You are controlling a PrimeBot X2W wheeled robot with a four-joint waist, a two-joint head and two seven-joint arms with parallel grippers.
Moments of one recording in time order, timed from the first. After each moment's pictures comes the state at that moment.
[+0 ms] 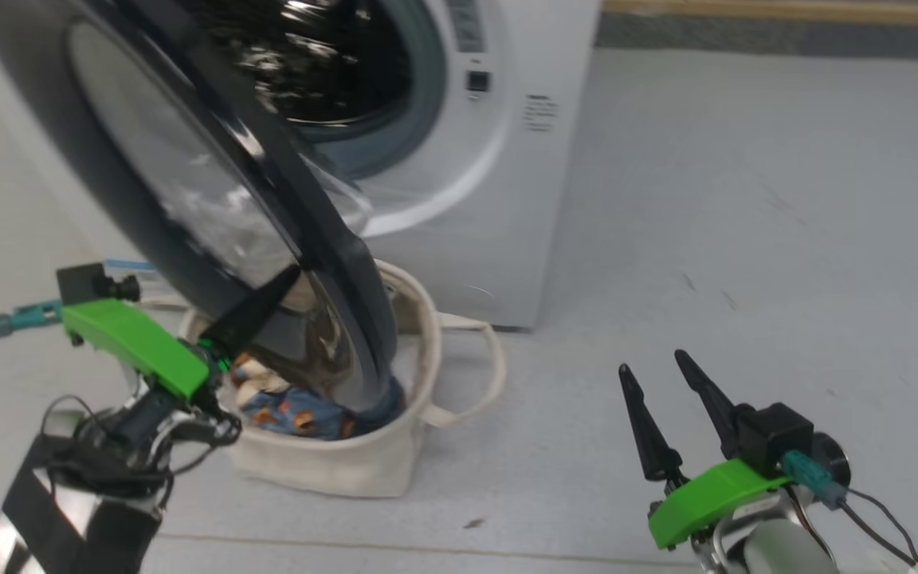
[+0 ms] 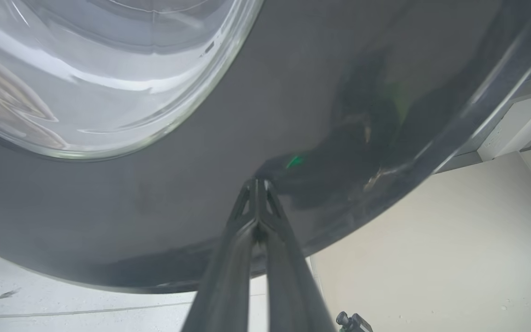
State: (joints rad) left arm -0.49 0.26 -0.18 0.30 -1.50 -0.12 0.52; right arm -0.18 -0.06 0.20 0.34 0.14 0.12 -0.25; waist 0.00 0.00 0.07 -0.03
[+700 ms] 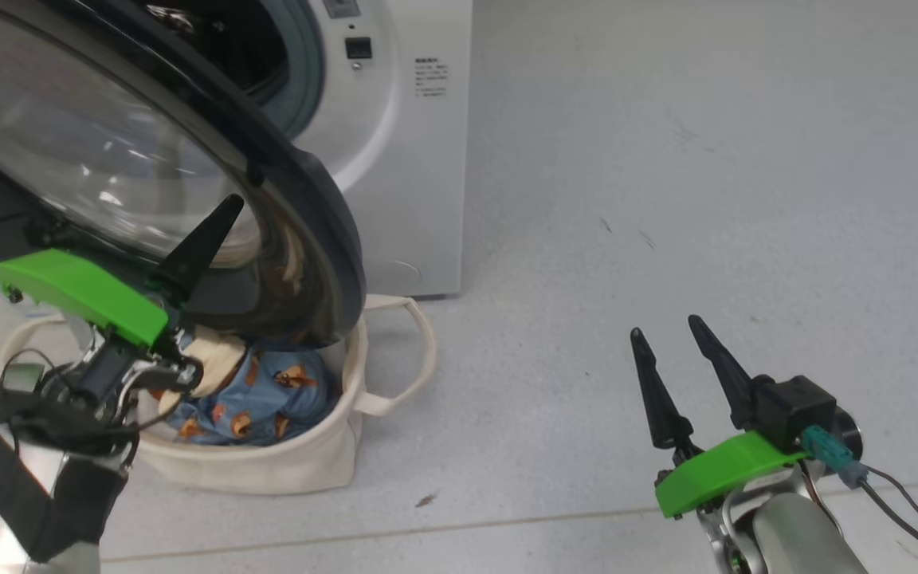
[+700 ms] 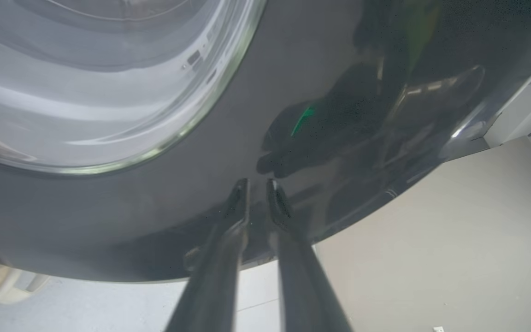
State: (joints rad) left arm -0.60 0.31 -0.19 0.36 -1.47 -0.12 0.39; right arm -0.22 -0.06 0.18 0.30 0.17 0.12 -0.25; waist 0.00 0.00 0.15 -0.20
